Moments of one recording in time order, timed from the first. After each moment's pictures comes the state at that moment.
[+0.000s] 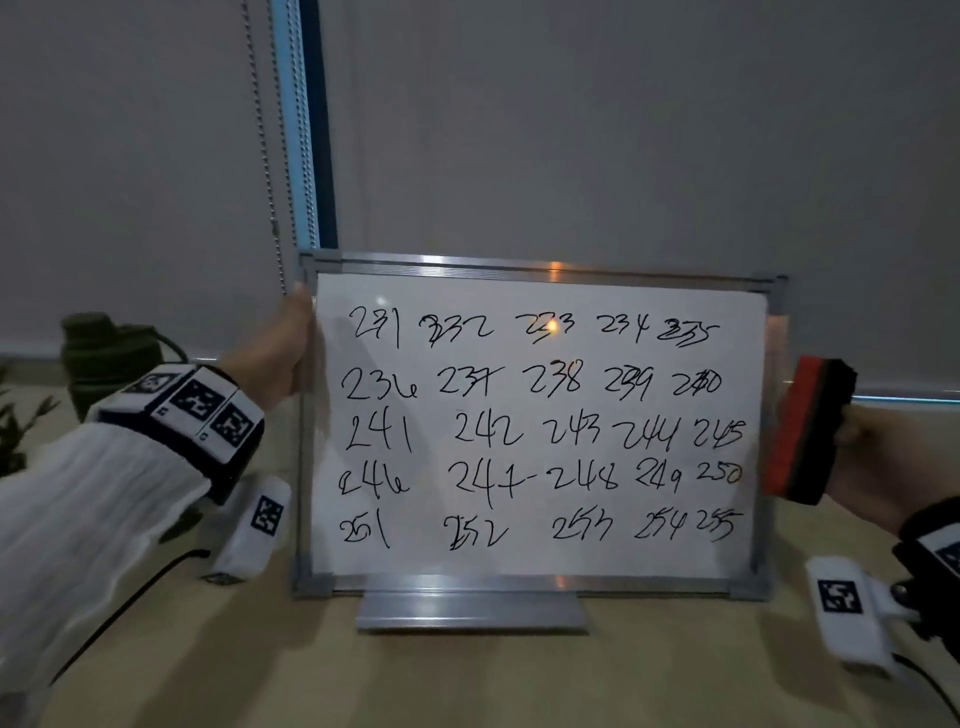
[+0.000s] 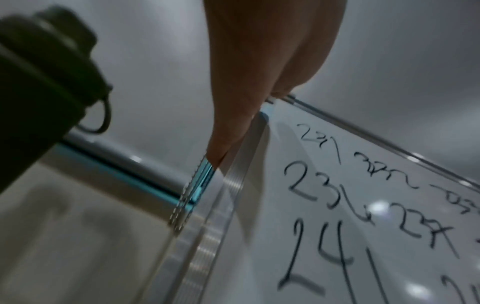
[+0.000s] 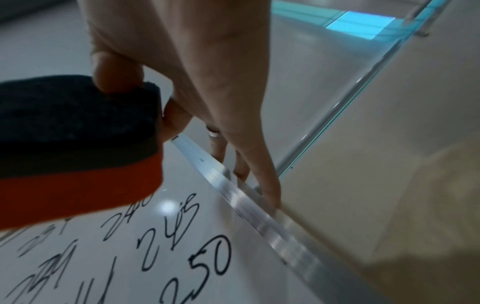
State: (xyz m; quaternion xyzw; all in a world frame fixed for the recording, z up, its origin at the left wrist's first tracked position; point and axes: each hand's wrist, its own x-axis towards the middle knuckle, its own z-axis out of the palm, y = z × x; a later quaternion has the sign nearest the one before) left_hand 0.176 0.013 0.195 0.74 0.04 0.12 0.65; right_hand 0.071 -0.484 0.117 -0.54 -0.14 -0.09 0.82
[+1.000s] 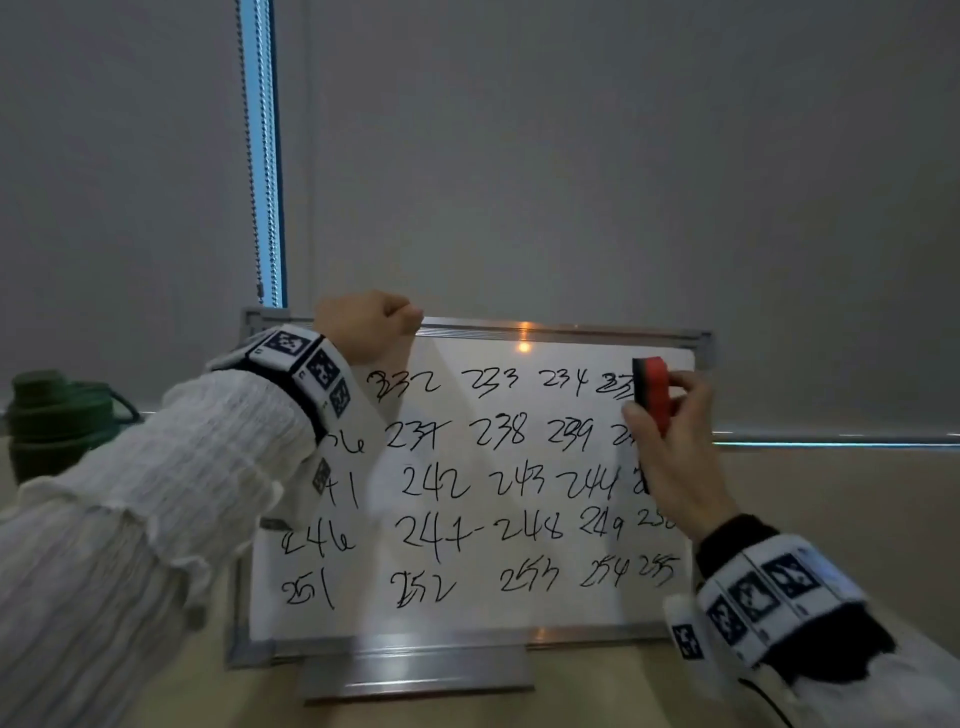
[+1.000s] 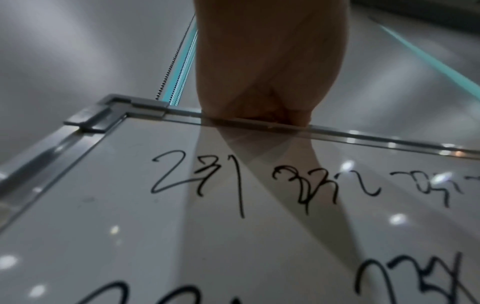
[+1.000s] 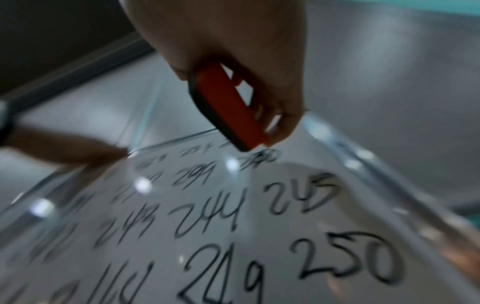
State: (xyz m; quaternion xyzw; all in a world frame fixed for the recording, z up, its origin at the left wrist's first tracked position) left_hand 0.161 -0.067 0.263 0.94 -0.18 0.24 0.17; right_hand 0.051 -0.329 0.162 -0.80 -0.02 -0.40 0.44
